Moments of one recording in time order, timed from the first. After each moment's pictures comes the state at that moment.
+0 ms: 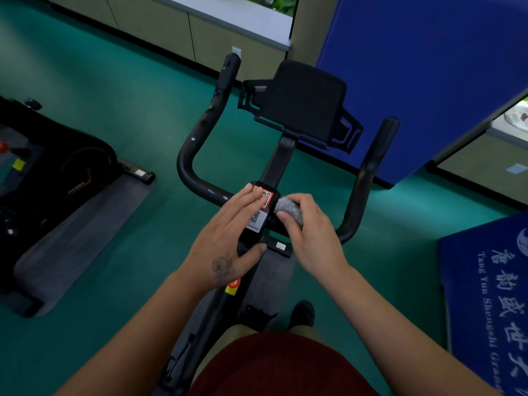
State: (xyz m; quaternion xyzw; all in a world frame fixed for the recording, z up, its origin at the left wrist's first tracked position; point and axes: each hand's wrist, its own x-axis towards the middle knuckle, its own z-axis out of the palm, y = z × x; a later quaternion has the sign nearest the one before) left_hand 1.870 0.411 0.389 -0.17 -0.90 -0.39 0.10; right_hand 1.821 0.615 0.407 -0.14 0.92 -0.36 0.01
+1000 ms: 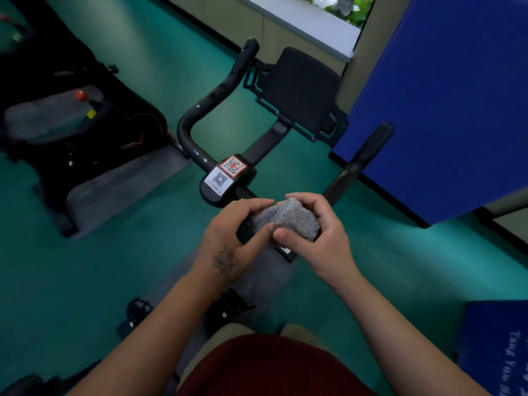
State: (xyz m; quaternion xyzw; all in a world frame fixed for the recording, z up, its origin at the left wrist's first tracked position) left_hand 1.912 0.571 0.412 0.10 -0.84 -0.49 0.21; right_hand 1.817 0.741 0.432 -0.25 0.71 -0.63 0.19
